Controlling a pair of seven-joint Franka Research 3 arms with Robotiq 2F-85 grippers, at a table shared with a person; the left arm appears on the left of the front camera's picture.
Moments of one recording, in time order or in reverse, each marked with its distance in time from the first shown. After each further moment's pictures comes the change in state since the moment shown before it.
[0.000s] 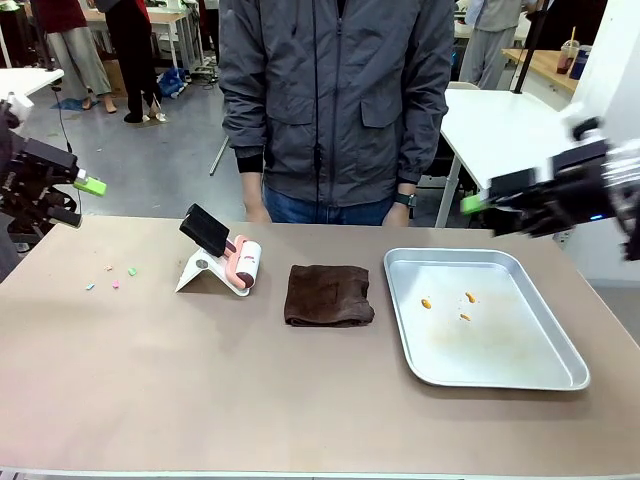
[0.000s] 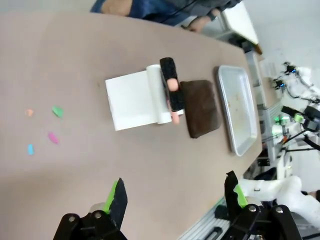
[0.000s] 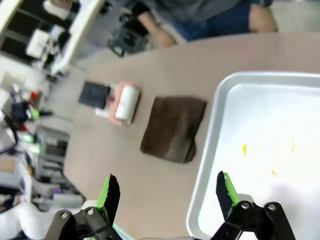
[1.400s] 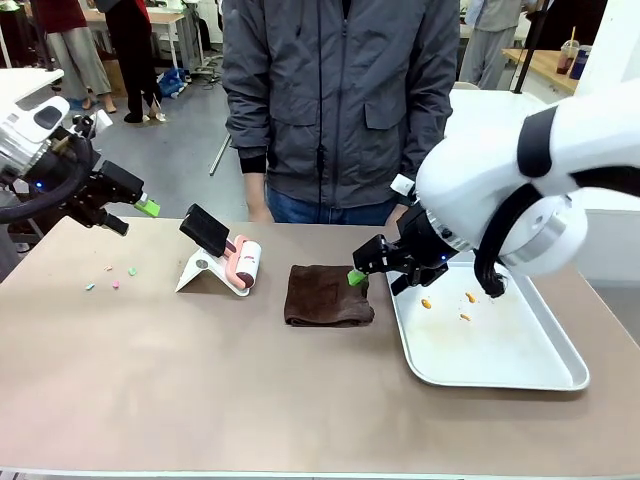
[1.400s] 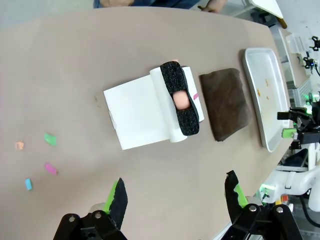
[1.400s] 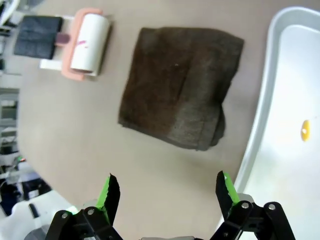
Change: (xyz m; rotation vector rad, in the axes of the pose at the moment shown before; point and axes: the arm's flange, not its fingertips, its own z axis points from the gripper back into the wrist) left arm 0.030 -0.018 -0.076 0.126 0.100 -0.108; right arm -0.032 0.059 -0.164 -0.234 0.305 0.019
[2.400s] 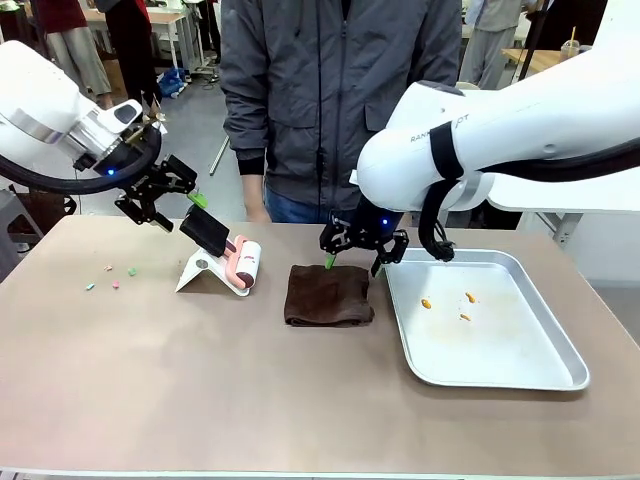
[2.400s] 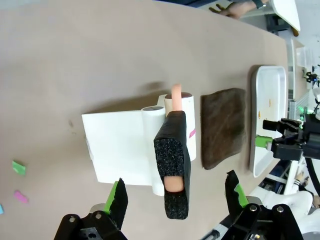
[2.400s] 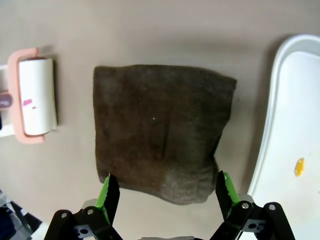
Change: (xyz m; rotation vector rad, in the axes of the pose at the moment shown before) left arm 0.073 -0.009 -0.072 -0.002 0.132 0.205; right arm 0.102 0.030 -0.066 -0.227 0.180 -0.134
